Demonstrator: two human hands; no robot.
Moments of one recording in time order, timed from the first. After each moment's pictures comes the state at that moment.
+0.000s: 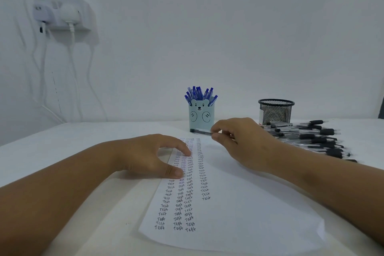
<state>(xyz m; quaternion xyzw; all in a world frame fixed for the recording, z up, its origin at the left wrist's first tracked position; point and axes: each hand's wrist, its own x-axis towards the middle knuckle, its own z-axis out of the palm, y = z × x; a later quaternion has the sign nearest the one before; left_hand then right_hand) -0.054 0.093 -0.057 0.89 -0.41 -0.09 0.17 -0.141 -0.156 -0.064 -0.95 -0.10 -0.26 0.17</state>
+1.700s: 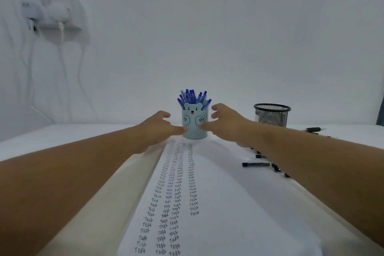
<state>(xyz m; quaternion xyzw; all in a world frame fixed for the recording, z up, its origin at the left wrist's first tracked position) -0.004 0.025 -0.046 0.86 -0.18 -0.05 0.47 -0.067 -0.172 -0.038 -0.88 0.06 -0.14 0.45</state>
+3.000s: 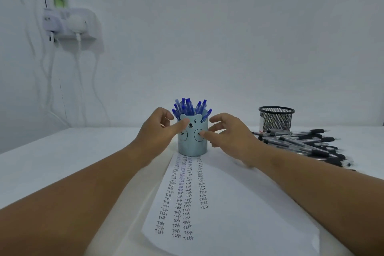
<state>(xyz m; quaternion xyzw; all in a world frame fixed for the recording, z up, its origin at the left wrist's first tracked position) -0.032 0.048 -0.061 0.77 -0.23 0.13 0.58 -0.091 -0.153 -0.065 -0.84 0.00 -0.22 0.50</state>
